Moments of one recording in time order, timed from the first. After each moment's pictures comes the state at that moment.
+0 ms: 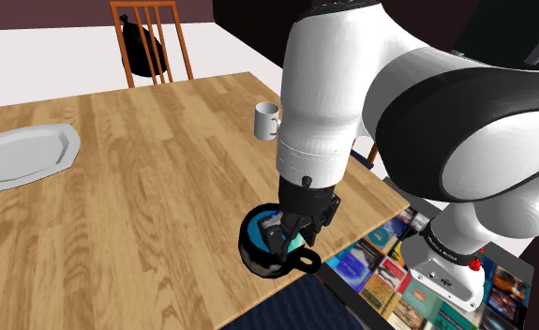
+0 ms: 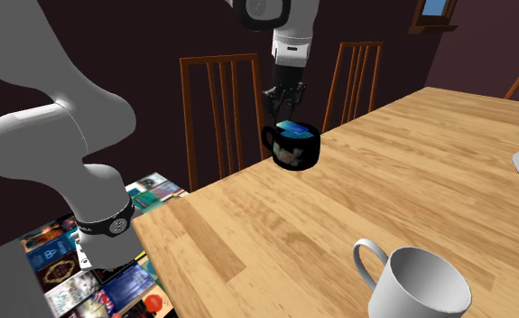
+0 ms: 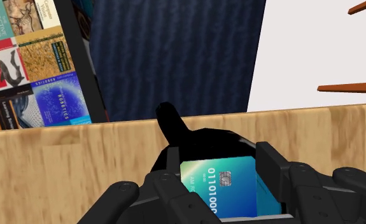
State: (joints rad) arm 0.12 -0.31 0.85 -2.26 0.41 1.98 0.97
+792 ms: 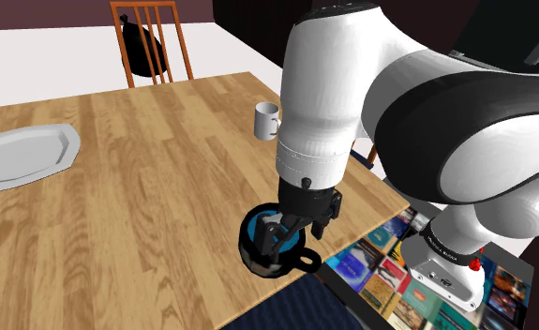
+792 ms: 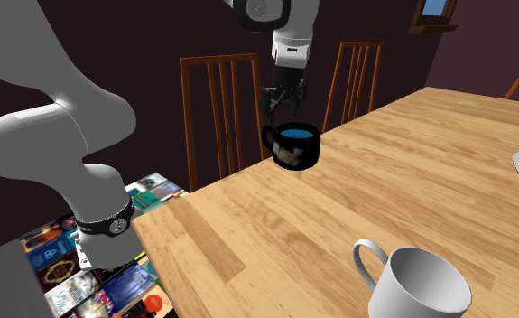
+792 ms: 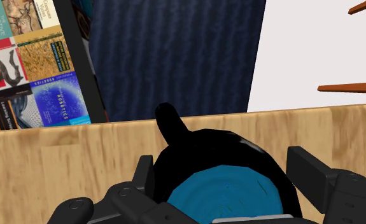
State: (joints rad) arm 0.12 -0.31 0.85 -2.26 0.41 1.98 0.97
